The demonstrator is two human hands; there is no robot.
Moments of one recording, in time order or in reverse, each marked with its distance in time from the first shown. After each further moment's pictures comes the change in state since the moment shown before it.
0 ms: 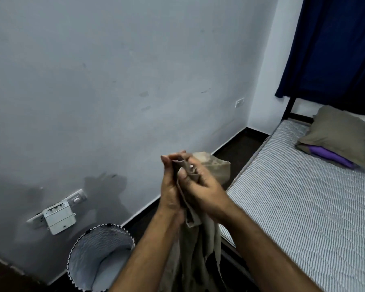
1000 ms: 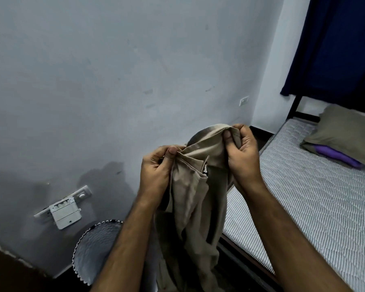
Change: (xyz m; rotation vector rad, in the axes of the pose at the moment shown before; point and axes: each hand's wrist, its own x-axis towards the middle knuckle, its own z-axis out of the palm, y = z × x) left_hand 0.013 0.055 -0.027 0.608 -0.151 0.459; right_hand 0.043 -0.003 -0.065 -0.043 0.515 -0.160
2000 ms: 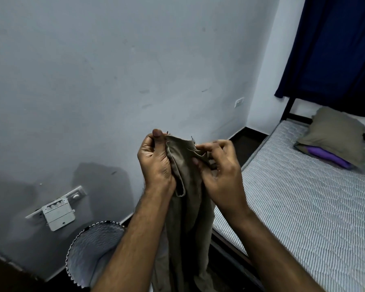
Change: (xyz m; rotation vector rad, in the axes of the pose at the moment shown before) left_hand 0.022 0.007 0.034 -0.488 0.426 -0.084; right_hand -0.057 -0.012 0.017 -0.491 -0.153 -0.334
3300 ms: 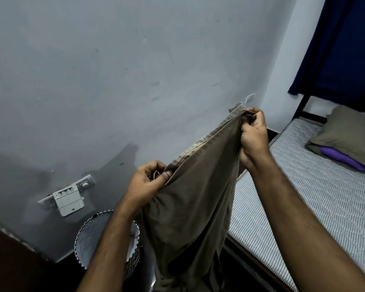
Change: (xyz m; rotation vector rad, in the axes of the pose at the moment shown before) left_hand -0.002 0.022 -0.115 0.848 -0.483 -0.069; right_hand 0.091 0.081 0.000 0.696 0.266 0.536
